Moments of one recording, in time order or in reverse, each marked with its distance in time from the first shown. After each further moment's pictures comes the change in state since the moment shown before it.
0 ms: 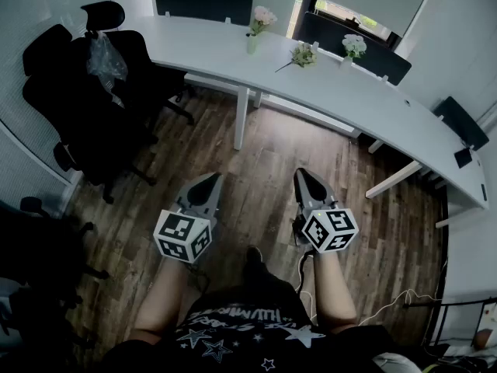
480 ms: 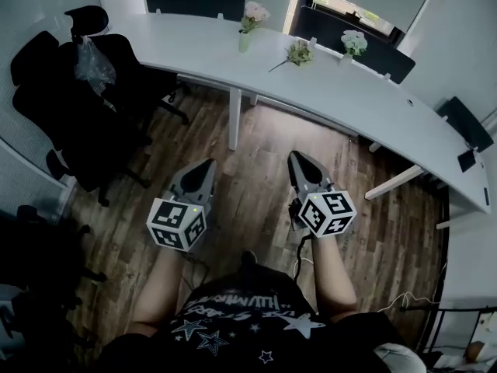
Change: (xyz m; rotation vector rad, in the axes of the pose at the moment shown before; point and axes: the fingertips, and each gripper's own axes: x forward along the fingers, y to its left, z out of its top) left arm 0.092 0.025 0.027 0.001 -0.018 0.047; right arm 0.077 -0.064 0.032 -0.012 -0.005 0.064
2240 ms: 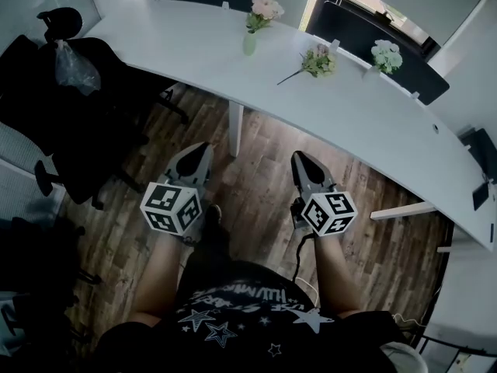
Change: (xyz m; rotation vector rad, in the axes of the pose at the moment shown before) left arm 0.213 0.122 0.002 -0.079 0.023 0.073; right arm 0.184 -0.150 -0.028 0.074 0.071 0.045
